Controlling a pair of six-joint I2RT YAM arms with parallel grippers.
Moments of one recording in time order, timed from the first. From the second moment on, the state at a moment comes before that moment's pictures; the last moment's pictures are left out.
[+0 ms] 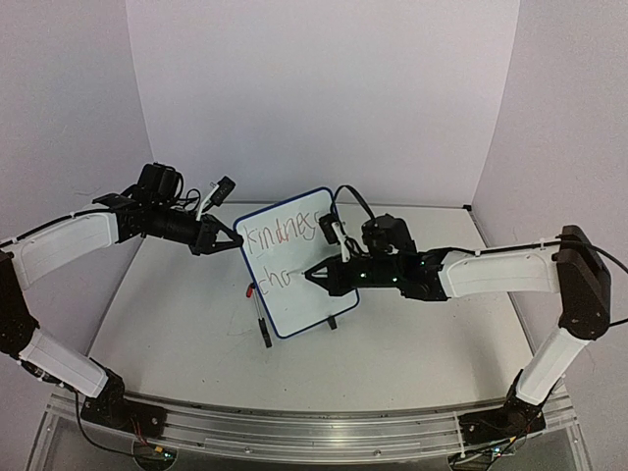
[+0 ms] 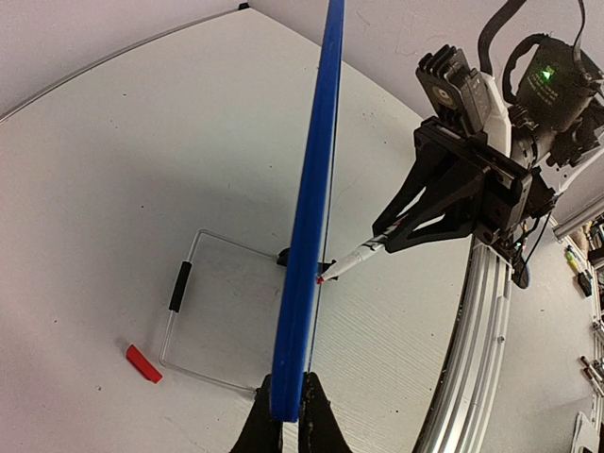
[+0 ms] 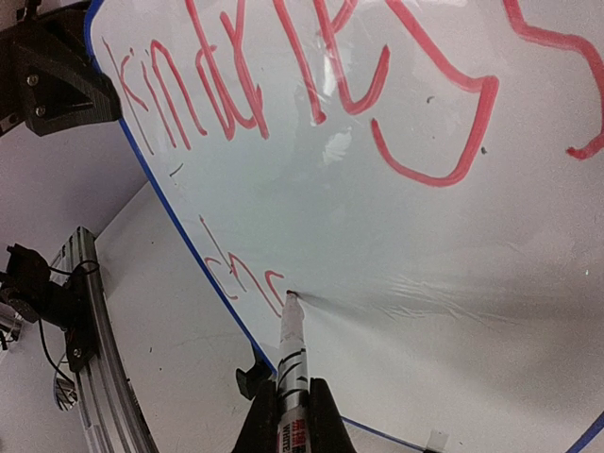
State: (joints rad) left arm -0.43 1.38 1.12 -0.44 0.72 0.12; right arm 0.88 1.69 1.06 0.18 -0.22 0.36
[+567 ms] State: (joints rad) left arm -0.43 1.38 1.12 -0.44 0.72 0.12; right arm 0.88 1.69 1.03 0.23 -0.22 0.38
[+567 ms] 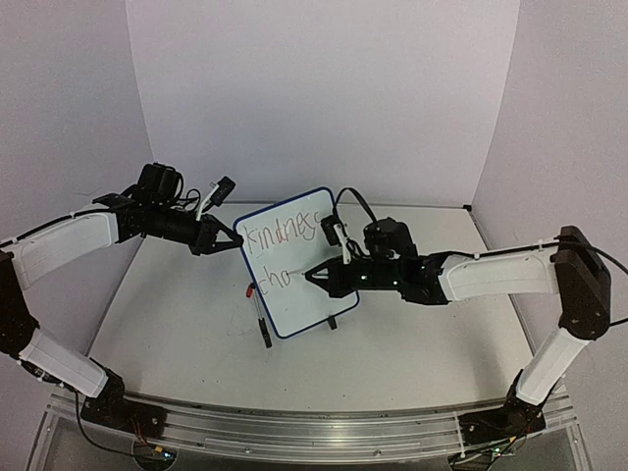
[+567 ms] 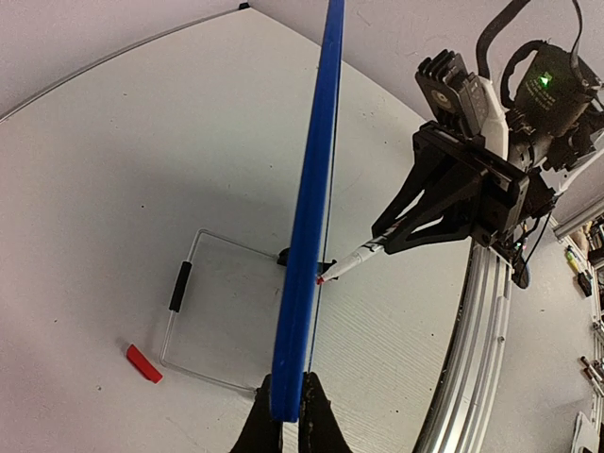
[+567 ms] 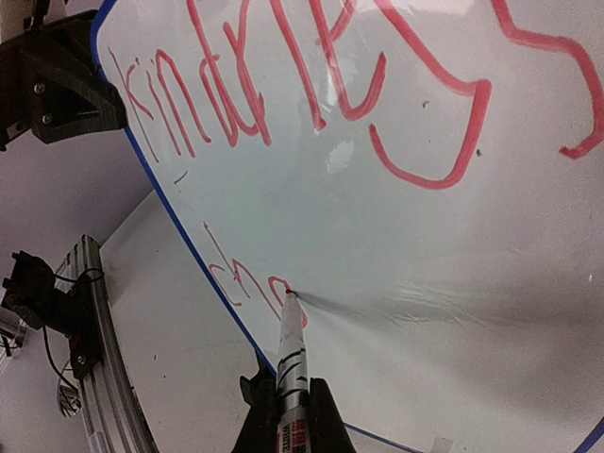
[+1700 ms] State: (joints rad) left arm -0.43 1.38 1.12 -0.44 0.73 0.13; right arm 0.87 1.62 0.99 0.24 -0.21 0.39
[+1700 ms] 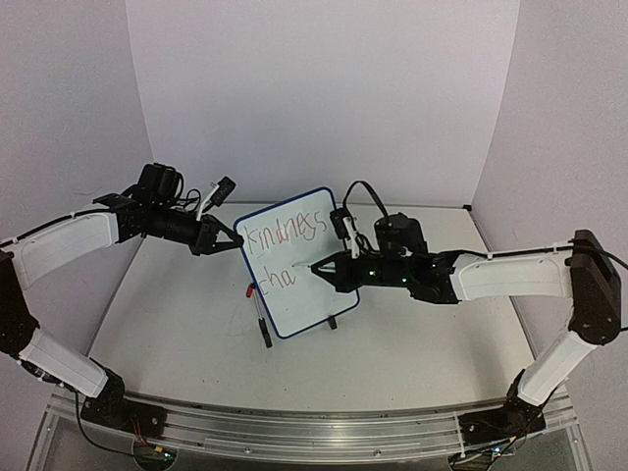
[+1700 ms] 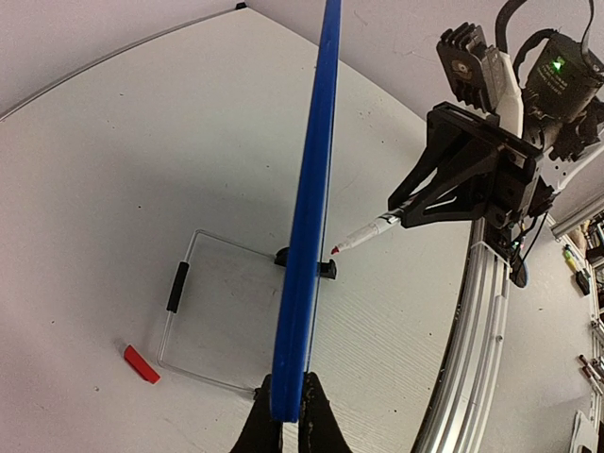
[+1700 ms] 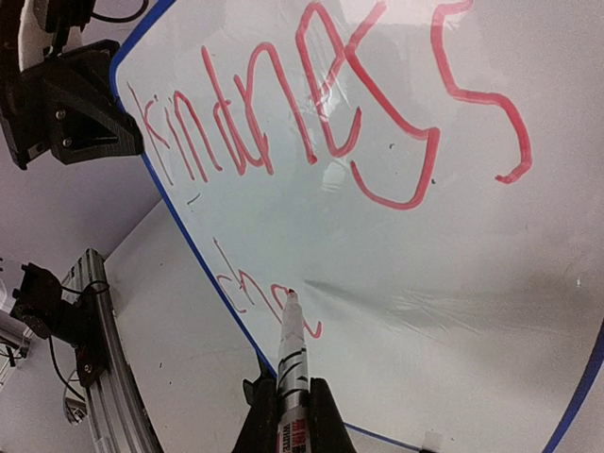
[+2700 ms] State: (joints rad) left arm -0.43 1.38 1.12 -0.44 0.73 0.12; right arm 0.88 1.65 0.96 0.22 -0.17 0.42
